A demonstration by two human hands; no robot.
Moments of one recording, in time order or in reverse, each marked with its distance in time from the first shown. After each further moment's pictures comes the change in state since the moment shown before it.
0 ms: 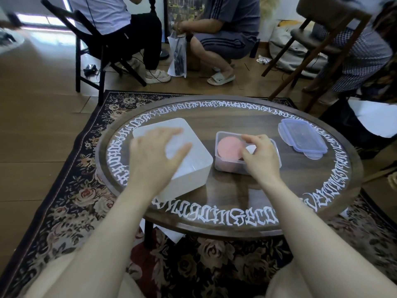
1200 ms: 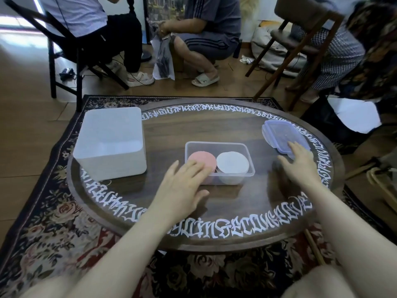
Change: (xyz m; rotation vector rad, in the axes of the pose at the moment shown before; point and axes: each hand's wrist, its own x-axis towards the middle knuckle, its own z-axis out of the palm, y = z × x) left_hand -0.018 0.021 0.080 0.228 -0.319 0.441; right_hand 0.043 0.146 -0.068 -0.366 -0.036 0.189
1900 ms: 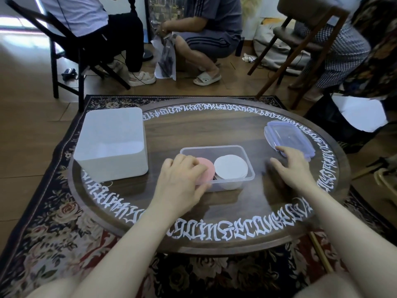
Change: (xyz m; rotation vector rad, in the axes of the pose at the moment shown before) left_hand 0.016 -0.005 -0.010 0.005 0.053 -0.100; right_hand -0.010 -0.015 0.008 0.089 -0.013 -0.161
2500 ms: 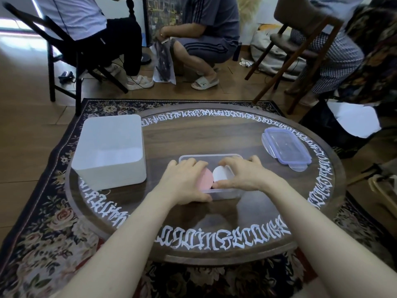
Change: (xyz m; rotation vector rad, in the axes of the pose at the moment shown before) left_hand 0.038 -0.014 0.009 -0.006 -0.374 -0.015; right_hand -0.009 -0.135 0.000 -0.277 -0.612 -0.230
